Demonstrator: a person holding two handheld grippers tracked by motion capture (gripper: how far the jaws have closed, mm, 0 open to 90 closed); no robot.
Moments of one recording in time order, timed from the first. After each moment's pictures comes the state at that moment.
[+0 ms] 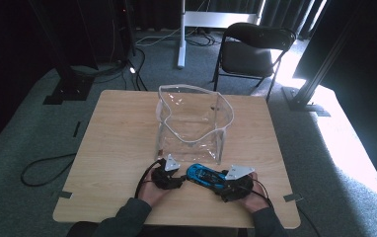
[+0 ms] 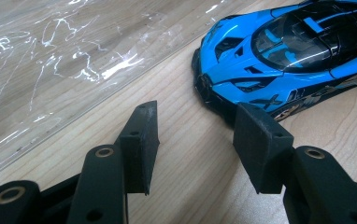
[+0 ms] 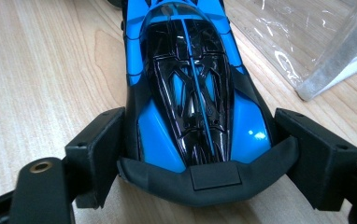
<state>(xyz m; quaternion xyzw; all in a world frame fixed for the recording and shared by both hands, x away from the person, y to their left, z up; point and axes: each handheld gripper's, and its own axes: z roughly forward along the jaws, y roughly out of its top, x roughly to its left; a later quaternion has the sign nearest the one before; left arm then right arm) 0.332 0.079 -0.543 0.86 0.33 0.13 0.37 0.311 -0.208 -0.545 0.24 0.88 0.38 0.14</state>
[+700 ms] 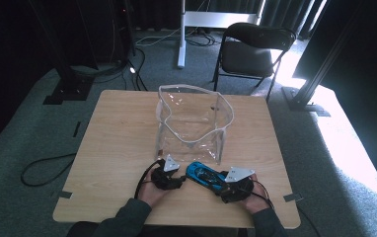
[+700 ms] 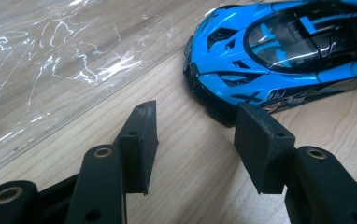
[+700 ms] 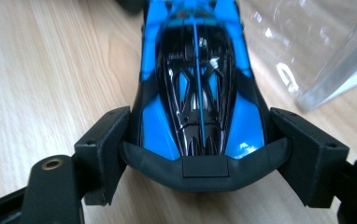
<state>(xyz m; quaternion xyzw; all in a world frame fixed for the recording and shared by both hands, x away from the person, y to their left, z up) 0.330 0.080 -0.544 0.85 0.33 0.13 0.38 0.304 -0.206 -0.539 0.23 0.89 0.37 0.15</state>
